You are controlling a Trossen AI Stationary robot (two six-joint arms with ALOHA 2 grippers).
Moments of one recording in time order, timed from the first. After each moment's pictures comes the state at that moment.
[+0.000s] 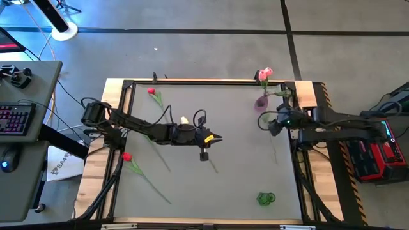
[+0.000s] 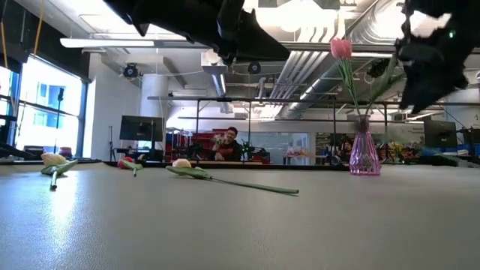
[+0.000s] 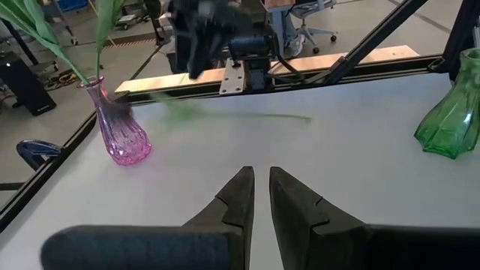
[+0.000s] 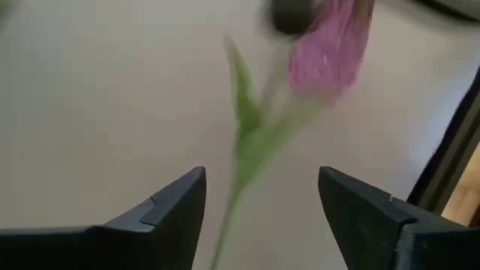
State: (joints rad) left arm -0.13 1.71 0.98 0.42 -0.25 0.11; right arm -0.15 0.66 0.64 -1.06 0.36 0.71
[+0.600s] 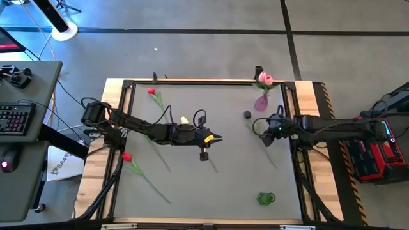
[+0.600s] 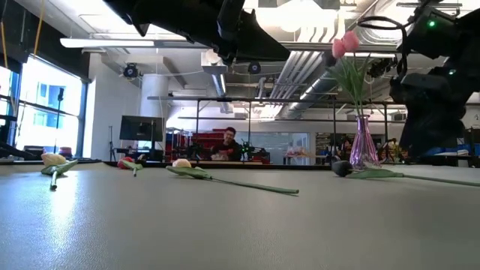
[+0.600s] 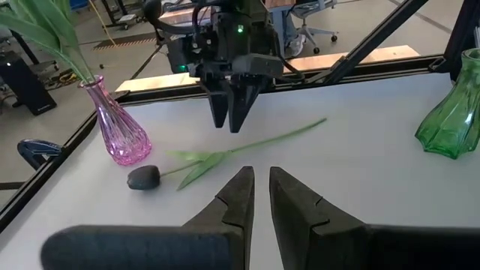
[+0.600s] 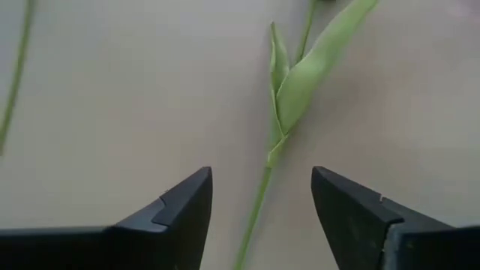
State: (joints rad) left arm -0.13 1.71 0.98 0.42 -0.25 0.11; right arm -0.15 0.68 0.34 -0.66 0.07 0.73
